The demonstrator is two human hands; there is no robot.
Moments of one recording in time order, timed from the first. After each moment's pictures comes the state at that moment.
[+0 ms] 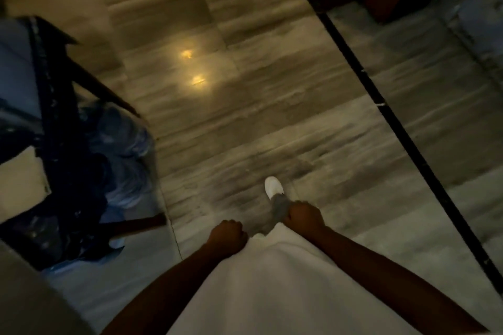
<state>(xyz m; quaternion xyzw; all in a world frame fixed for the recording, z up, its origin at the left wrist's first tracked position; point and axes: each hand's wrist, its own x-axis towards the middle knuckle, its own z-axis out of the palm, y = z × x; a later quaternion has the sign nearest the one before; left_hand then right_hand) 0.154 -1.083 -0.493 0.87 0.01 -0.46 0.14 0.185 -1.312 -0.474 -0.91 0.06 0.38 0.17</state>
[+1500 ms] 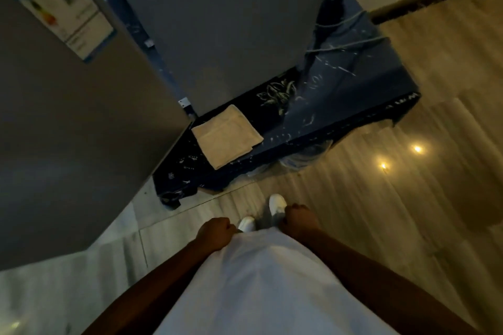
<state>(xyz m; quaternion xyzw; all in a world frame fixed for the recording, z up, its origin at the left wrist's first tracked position) 0.299 -0.797 -0.473 0.52 0.67 -0.20 0.48 0.544 -0.784 -0.467 -0.67 -0.62 0.38 -0.18</state>
